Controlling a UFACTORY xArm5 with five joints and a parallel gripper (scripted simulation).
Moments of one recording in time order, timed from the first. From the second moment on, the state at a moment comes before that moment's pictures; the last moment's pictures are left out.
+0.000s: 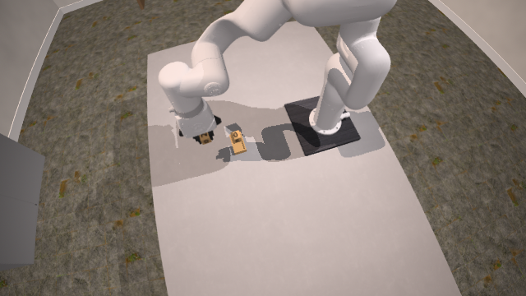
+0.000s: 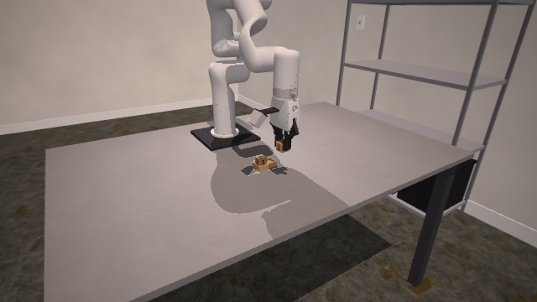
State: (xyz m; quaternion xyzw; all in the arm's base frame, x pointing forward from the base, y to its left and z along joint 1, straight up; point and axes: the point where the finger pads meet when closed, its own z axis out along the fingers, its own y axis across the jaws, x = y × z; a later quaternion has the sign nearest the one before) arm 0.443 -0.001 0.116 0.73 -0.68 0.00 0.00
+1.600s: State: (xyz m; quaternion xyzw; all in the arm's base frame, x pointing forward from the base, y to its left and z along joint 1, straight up) arm 0.403 0.049 0.119 1.00 -0.09 0.00 0.00
